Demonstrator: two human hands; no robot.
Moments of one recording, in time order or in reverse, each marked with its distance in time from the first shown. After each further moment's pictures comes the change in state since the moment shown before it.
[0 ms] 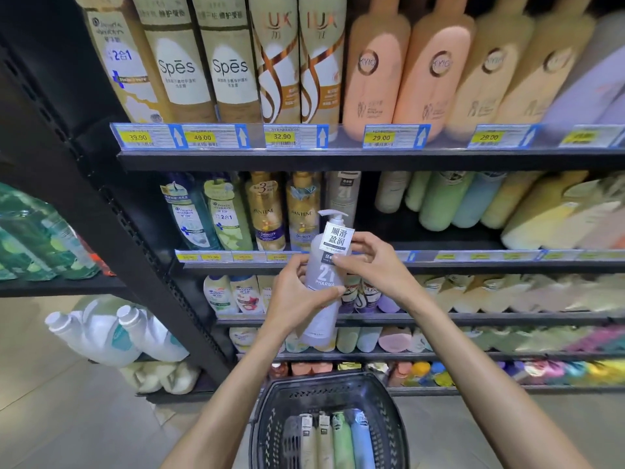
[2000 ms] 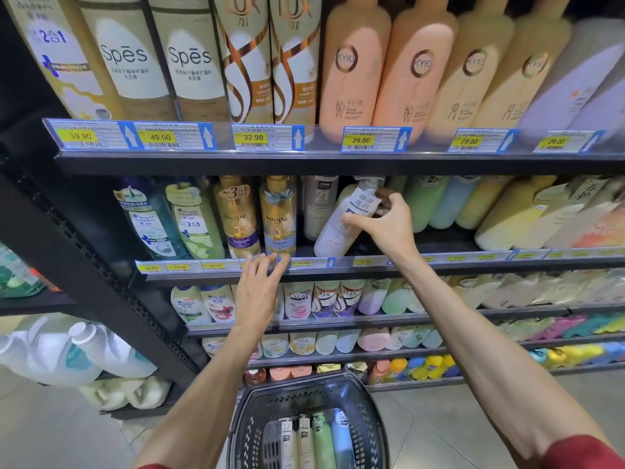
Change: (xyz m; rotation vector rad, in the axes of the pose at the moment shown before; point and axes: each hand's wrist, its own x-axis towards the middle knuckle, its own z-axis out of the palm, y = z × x) left_hand 0.063 -0.071 -0.005 1.164 0.145 0.476; right_hand 0.067 -0.004 -0.059 -0.151 0.509 -0.103
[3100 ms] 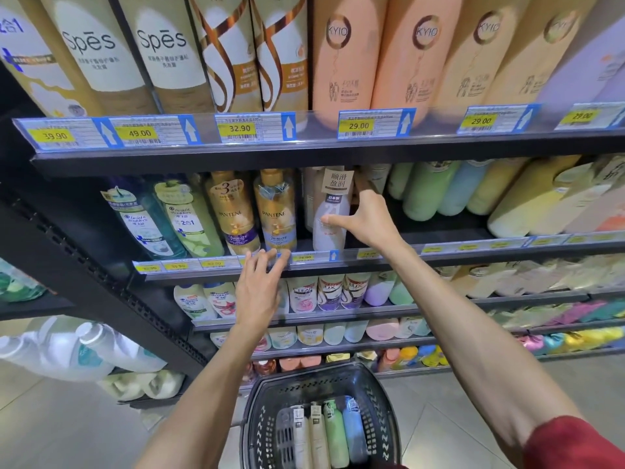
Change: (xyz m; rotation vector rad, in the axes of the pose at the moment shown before) left_hand 0.001 -0.001 0.007 -0.022 0.036 -0.016; right_hand 0.017 0.003 0.029 -0.463 -0.255 0.011
